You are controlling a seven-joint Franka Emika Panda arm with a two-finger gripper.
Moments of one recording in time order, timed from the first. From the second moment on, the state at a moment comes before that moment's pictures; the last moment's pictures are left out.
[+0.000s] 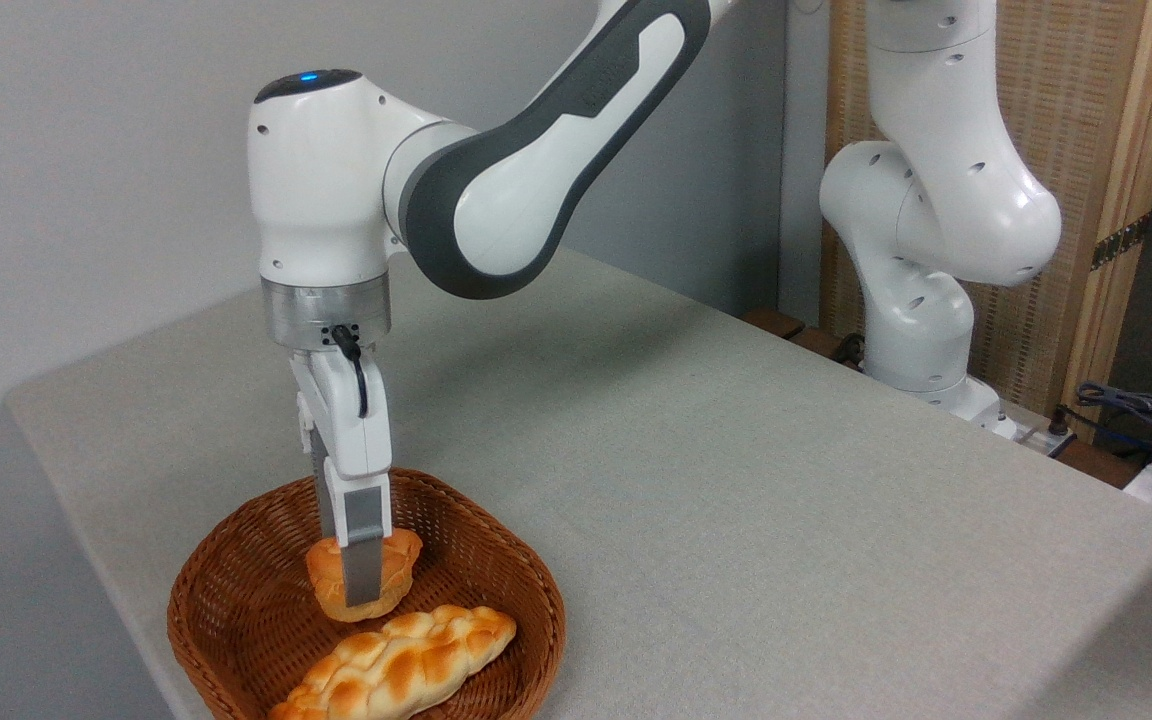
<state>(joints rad) -0.05 0.18 -0.12 -1.91 0.14 2.30 0.78</state>
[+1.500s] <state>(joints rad) -0.03 0.09 -0.09 -1.84 0.07 2.26 0.90</state>
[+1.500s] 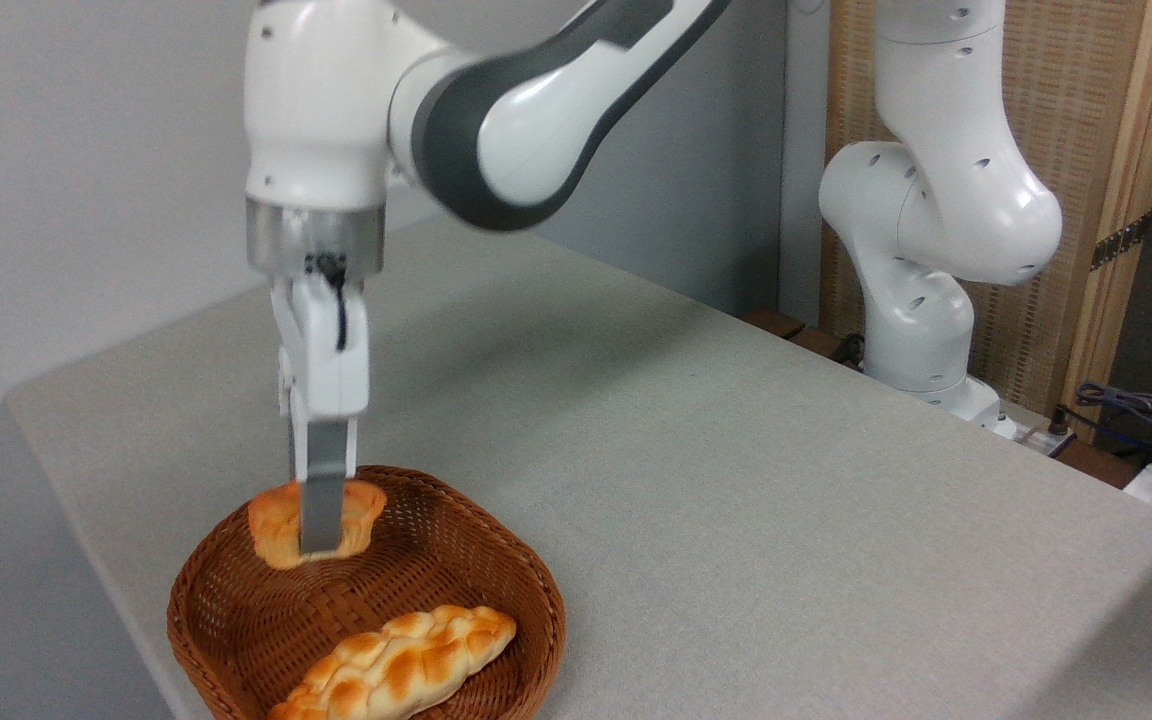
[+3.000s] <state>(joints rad) -0.18 -0.02 -0.19 -2.07 0.00 1.87 0.90</state>
